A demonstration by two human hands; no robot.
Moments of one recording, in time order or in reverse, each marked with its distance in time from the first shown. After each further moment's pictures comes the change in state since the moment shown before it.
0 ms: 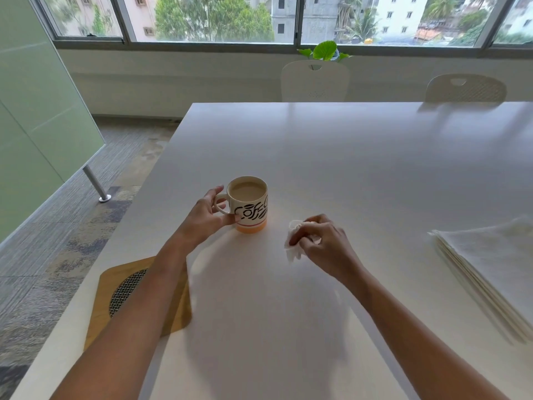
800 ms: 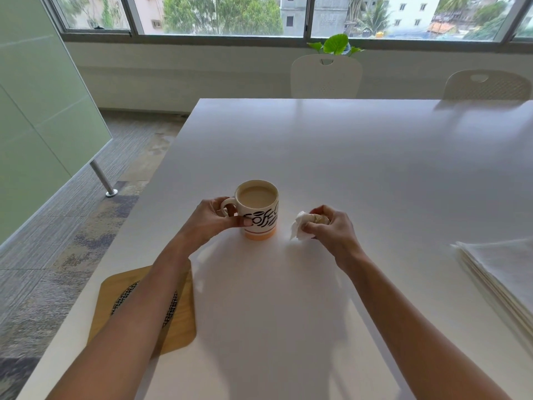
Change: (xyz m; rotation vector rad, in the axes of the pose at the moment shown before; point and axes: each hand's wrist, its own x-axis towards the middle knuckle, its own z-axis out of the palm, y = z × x) left_hand 0.019 -0.013 -0.006 -0.238 -0.076 0.050; right_hand 0.060 0.017 0.020 0.431 0.115 0.345
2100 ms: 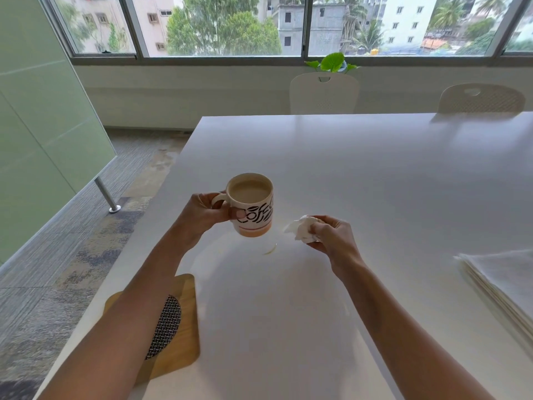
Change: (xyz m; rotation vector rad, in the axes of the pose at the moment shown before) left_hand 0.006 0.034 -0.020 -0.118 -0.076 0.263; right_hand 0.010 -0.007 0.008 0.395 0.009 0.136
